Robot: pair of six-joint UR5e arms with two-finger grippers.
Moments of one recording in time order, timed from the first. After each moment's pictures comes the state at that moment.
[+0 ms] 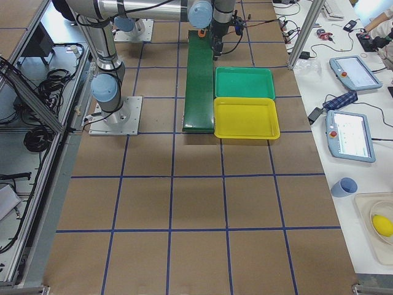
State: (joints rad) left arm -1.57 -1.80 -1.87 -1.26 1.50 0.18; right arm 1.57 -1.46 1.52 -1.52 -1.54 -0.06
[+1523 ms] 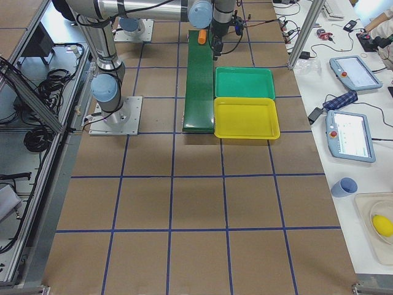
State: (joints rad) left arm -1.43 -1.92 -1.71 -1.14 1.50 0.08; right arm 1.57 -1.46 1.52 -1.52 -1.54 -0.06
